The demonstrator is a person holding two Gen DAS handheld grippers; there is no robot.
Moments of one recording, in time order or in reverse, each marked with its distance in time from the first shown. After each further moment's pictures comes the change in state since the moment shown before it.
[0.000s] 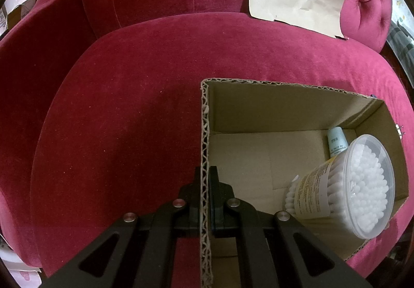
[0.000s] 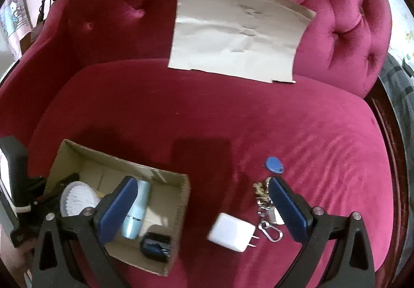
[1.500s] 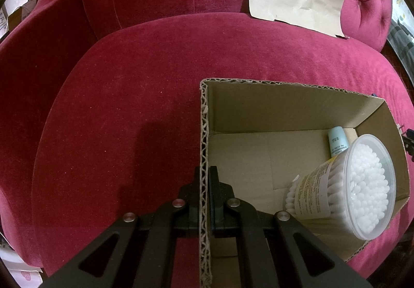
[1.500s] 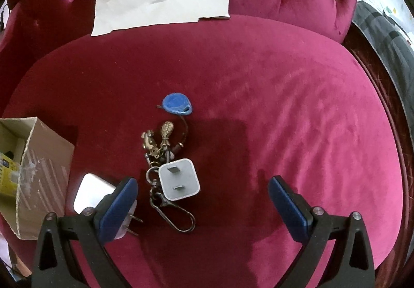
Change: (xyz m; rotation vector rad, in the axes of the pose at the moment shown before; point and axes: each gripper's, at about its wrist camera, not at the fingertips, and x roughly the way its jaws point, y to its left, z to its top) left arm 0.000 -0.001 -0.001 0.004 -0.003 0.010; right arm 0.068 -0.118 -0.068 0.125 0.102 -0.066
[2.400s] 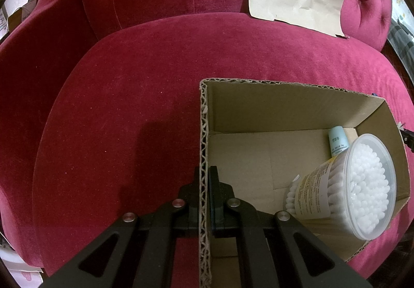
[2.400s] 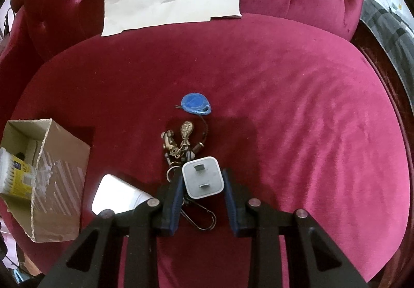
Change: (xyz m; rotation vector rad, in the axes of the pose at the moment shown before) left arm 0.000 0.000 0.000 0.002 0.000 0.002; right arm -0.002 0.012 0.005 0.007 0.017 0.057
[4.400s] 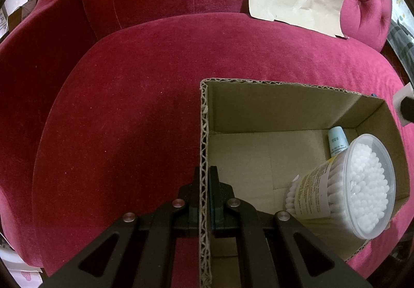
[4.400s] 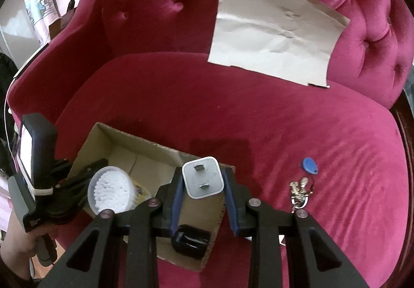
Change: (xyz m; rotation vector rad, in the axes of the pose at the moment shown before) left arm 0.000 -0.001 -0.001 -0.003 -0.001 0.001; right arm -0.072 0.150 0.024 -0.228 -0.081 0.150
